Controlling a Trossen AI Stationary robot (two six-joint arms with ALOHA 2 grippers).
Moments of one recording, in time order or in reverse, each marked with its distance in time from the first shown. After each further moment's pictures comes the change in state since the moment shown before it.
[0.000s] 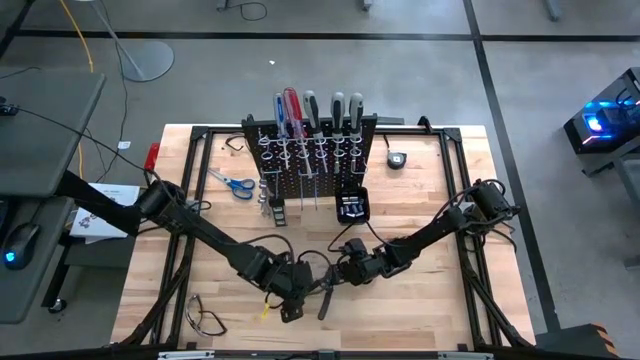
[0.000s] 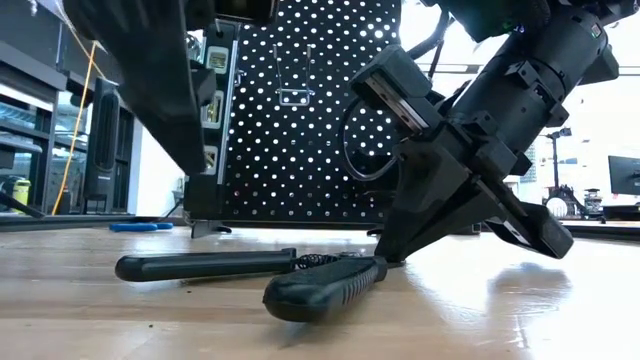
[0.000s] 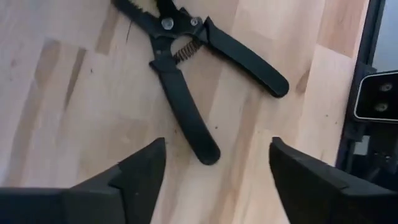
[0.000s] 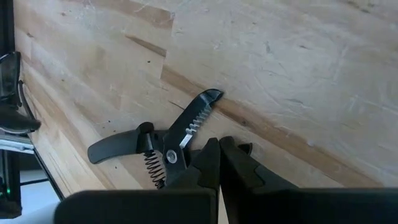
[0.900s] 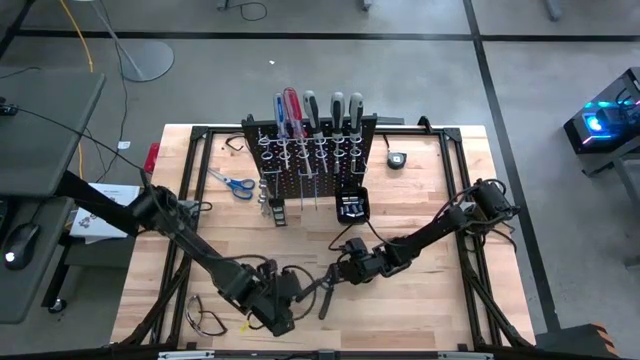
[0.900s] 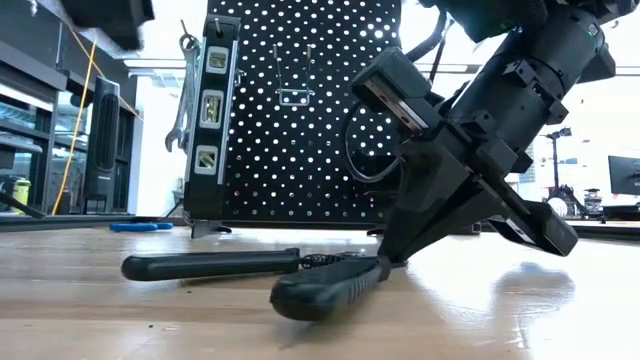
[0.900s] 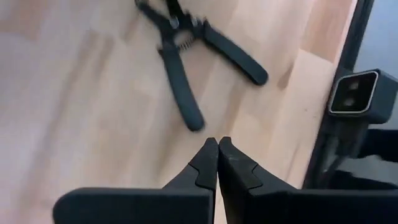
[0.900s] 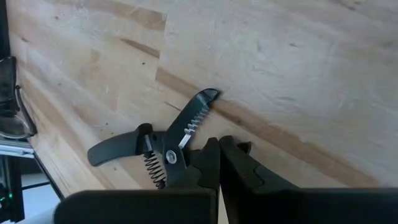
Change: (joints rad) left arm -0.135 -0.009 0.174 -0.263 -0.197 -0.199; right arm 0.009 -0.002 0.002 -0.022 -0.021 0.035
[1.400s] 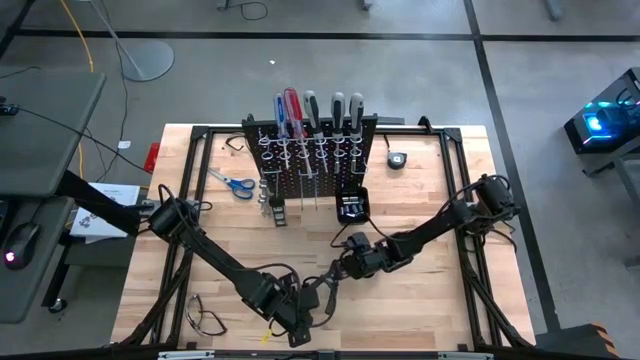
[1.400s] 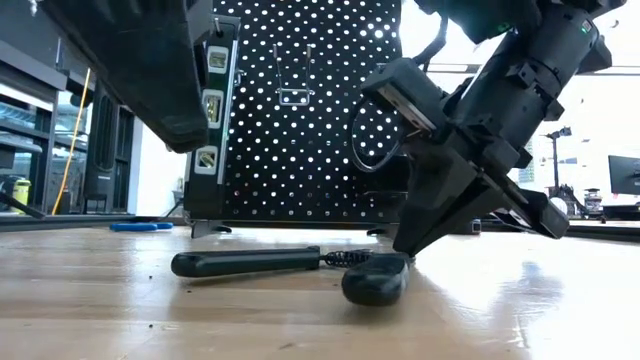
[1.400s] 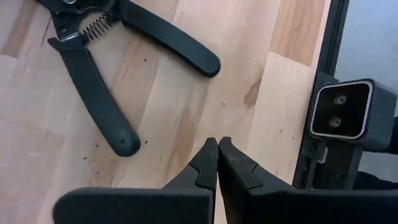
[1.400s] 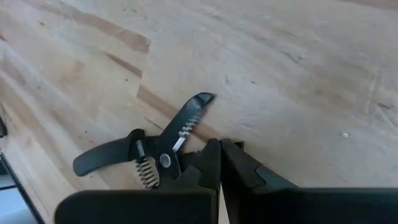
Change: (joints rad) left arm 0.032 0.174 0.023 0.251 0.105 0.091; right arm -0.043 -0.096 -0.005 -0.087 0.031 -0.104
